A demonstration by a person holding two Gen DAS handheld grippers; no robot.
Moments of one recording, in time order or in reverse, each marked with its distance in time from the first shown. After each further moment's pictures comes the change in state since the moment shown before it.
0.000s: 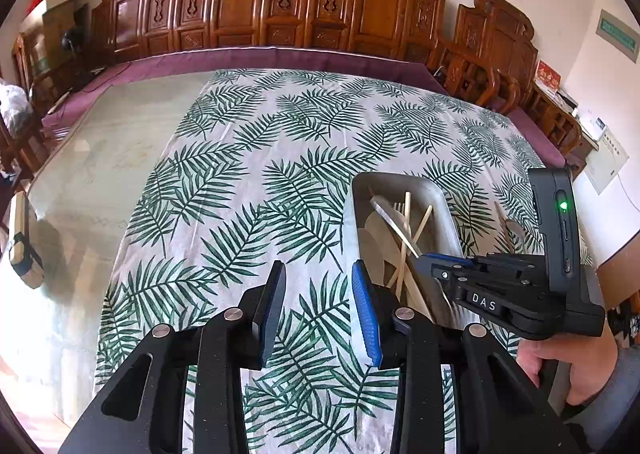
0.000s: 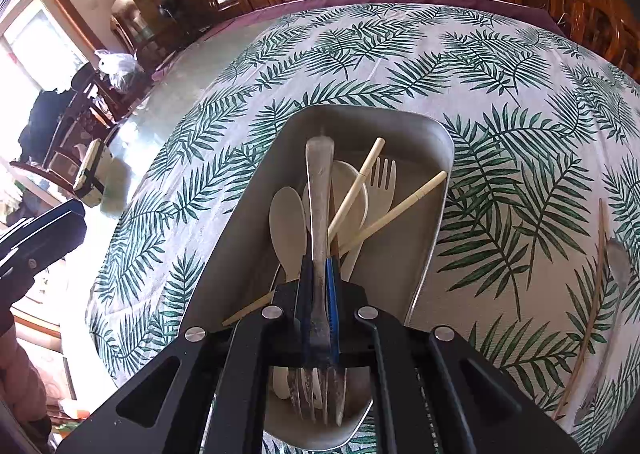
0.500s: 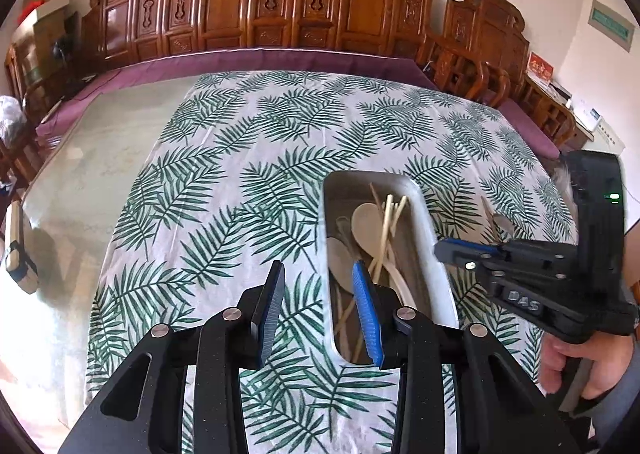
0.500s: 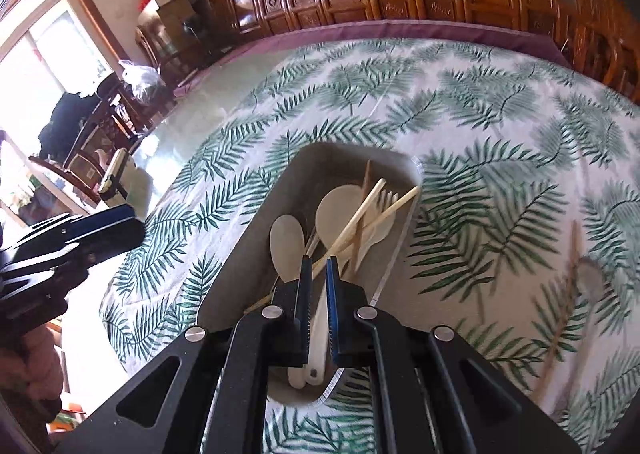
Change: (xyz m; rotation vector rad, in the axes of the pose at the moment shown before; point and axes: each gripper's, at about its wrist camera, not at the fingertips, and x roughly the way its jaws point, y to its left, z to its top) left arm -0.001 -0.032 0.003 0.034 0.003 -0.011; right arm -0.063 -0.011 -0.009 -0.061 -0.121 0.034
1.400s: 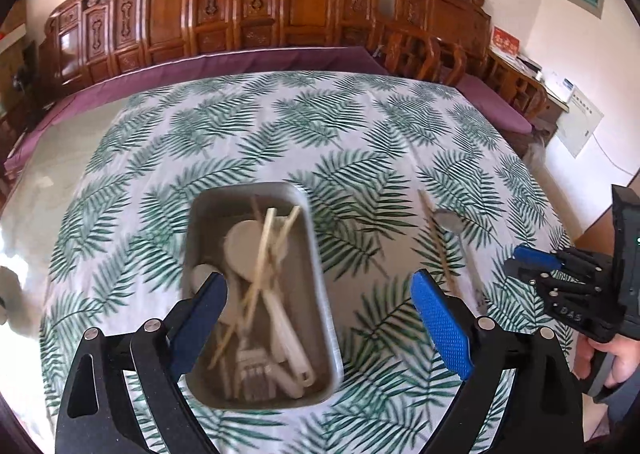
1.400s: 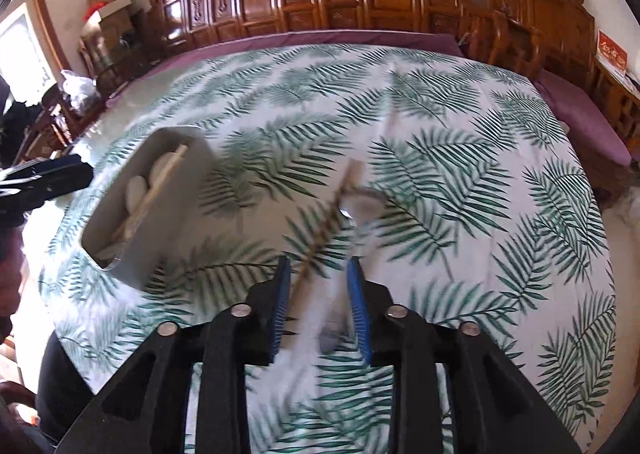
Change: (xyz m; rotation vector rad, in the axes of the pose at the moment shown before) left arm 0.041 -0.115 0.015 0.105 0.018 -0.073; right arm -0.087 -0.162 -0.075 0.060 -0.010 -0.259
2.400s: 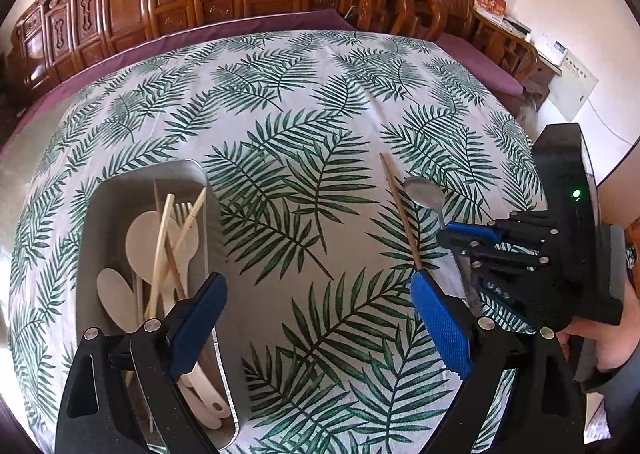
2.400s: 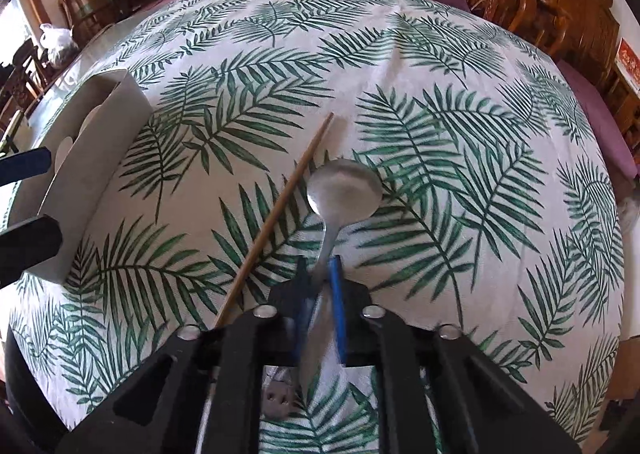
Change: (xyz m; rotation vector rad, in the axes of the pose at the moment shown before) left arm 0.070 -0.061 -0.004 0.062 0.109 -0.026; right arm 0.082 -0.012 0.020 -0.059 0.191 -0.048
